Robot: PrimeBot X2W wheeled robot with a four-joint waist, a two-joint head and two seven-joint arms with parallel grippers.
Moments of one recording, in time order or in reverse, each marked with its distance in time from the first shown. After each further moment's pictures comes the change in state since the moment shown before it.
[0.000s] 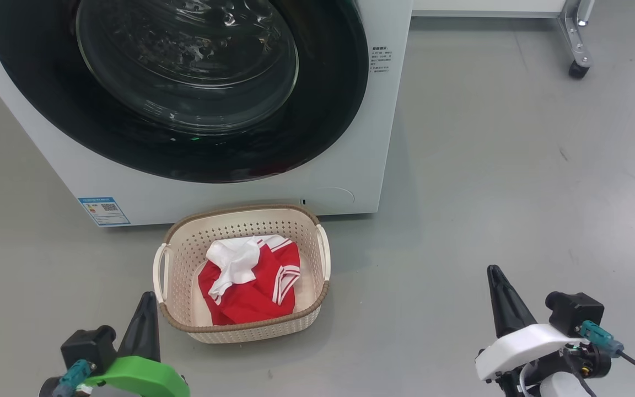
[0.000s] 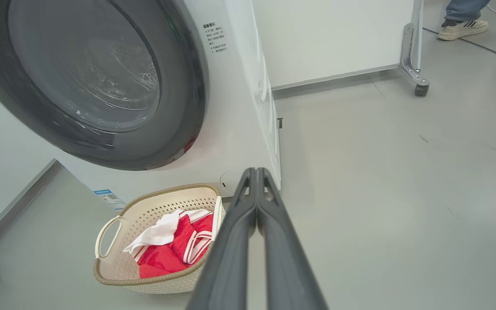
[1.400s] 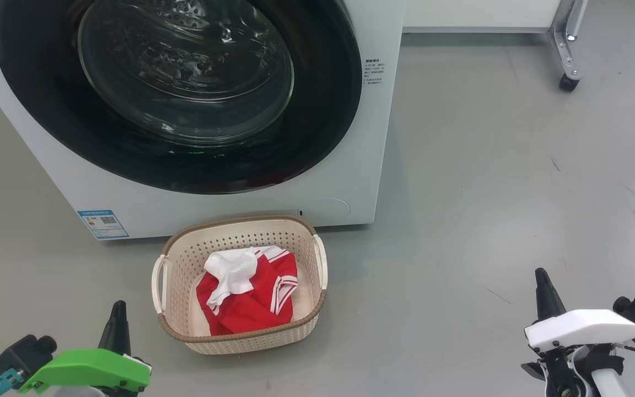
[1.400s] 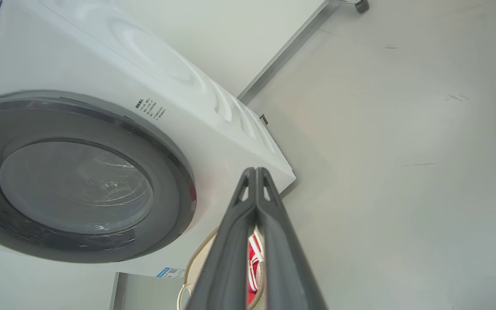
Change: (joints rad) left arm -0.006 -0.008 0.111 -0.001 -0.545 -0.083 0.142; right arm 0.000 -0.004 -0.134 -0.032 0.555 0.035 0.145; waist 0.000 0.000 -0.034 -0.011
